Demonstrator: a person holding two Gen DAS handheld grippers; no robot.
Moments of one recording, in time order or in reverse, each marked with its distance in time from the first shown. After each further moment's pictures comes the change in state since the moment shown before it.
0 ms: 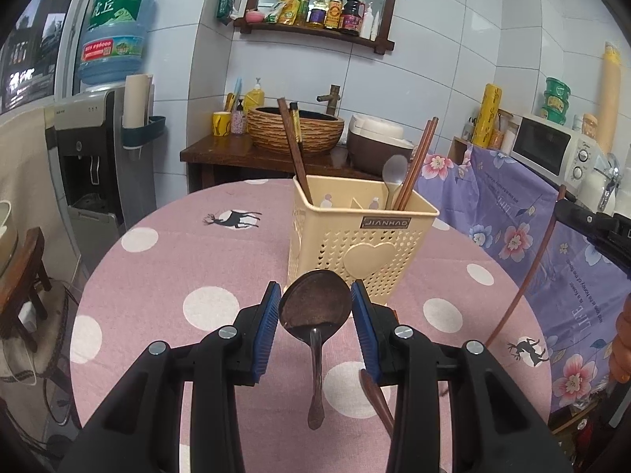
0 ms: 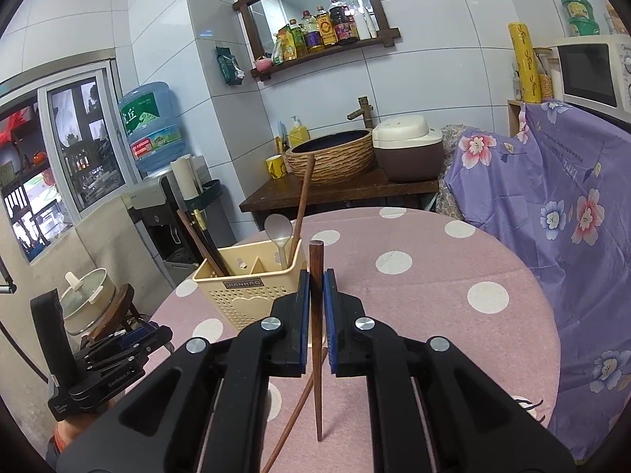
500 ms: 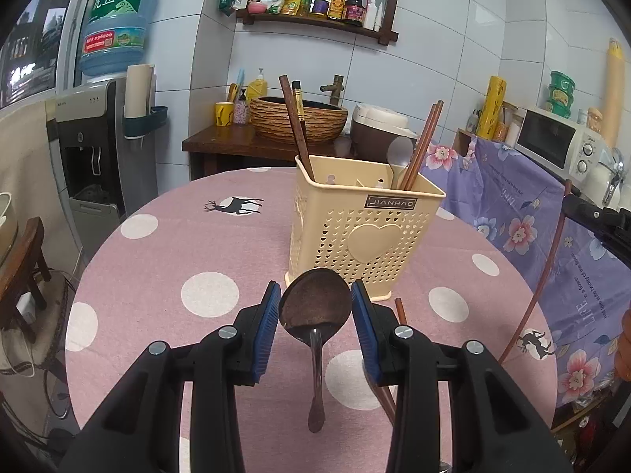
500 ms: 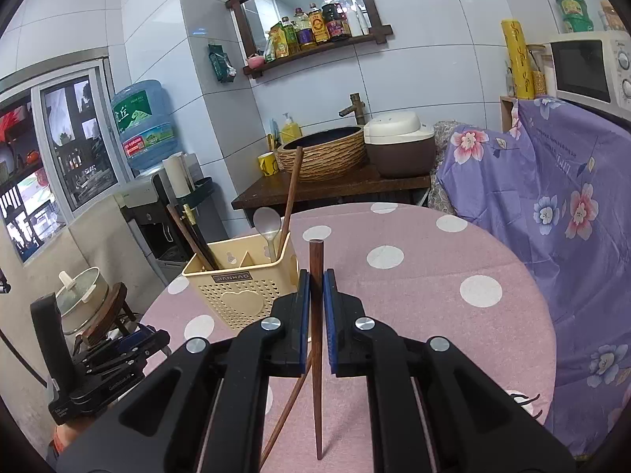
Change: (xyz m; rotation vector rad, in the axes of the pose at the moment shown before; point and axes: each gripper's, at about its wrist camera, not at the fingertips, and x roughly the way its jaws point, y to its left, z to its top) left arm 0.009 0.000 -0.011 -0.014 0.032 0.017; right arm 0.001 -0.007 -0.012 0.003 0.009 -0.038
